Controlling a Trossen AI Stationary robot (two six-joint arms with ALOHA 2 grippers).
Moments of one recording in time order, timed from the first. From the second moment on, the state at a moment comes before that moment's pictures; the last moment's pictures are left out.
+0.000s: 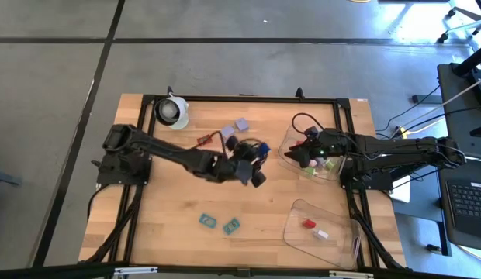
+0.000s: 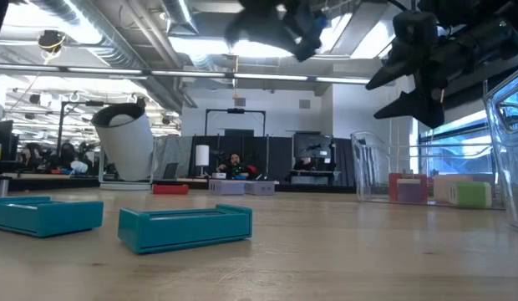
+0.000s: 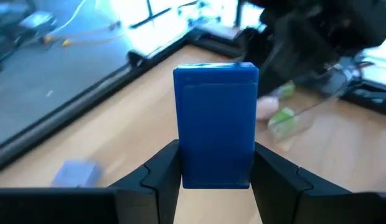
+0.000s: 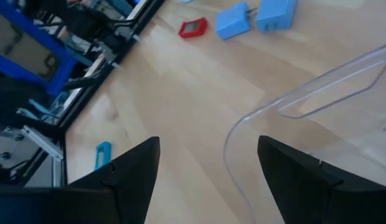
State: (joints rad) left arm -0.20 1.79 1.46 -0.30 -0.78 -0.47; right arm -0.10 0.82 0.44 -0.15 0.02 0.81
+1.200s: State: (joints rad) left arm -0.01 1.79 1.46 0.18 -0.34 -0.38; right arm -0.10 0.82 0.61 -0.14 -0.06 0.44
